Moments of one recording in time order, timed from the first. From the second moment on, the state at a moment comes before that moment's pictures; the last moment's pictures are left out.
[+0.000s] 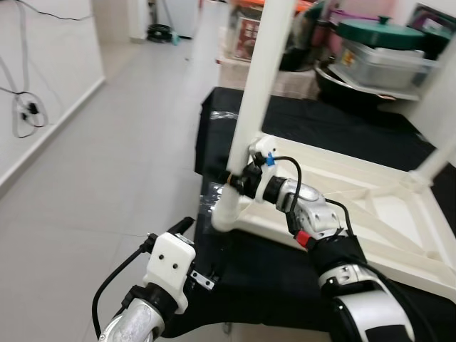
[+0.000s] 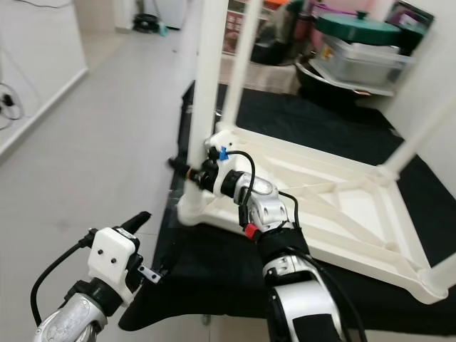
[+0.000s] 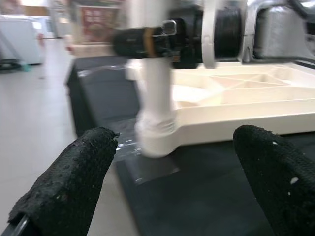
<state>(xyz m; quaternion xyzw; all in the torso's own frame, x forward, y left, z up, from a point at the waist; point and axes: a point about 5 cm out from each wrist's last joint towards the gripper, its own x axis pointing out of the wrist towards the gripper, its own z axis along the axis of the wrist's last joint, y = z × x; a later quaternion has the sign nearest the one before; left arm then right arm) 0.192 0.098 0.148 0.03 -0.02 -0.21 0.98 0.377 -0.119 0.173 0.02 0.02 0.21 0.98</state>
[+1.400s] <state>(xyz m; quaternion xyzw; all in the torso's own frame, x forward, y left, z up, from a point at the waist) 0.193 0.095 0.147 0.03 -0.02 -0.22 0.97 0.347 -0.106 0.175 0.10 0.05 0.60 0.79</state>
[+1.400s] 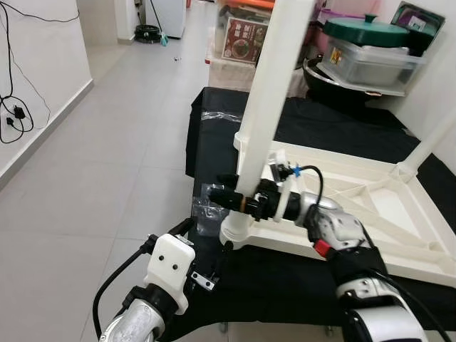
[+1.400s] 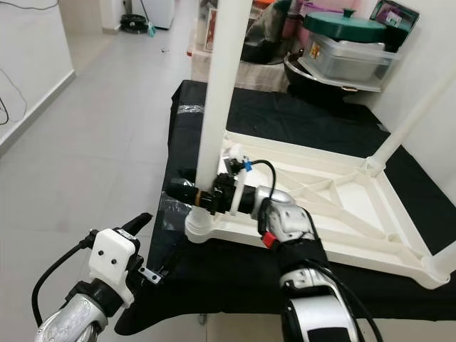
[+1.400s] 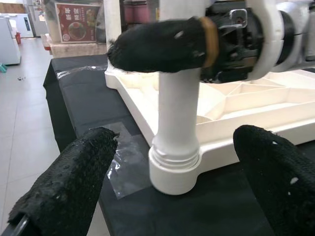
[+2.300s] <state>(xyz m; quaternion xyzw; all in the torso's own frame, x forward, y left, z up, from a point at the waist) 0.194 0.095 0.145 0.03 -0.02 -0.23 0.97 0.361 -0.132 0.158 0.14 0.04 -0.11 0.98</state>
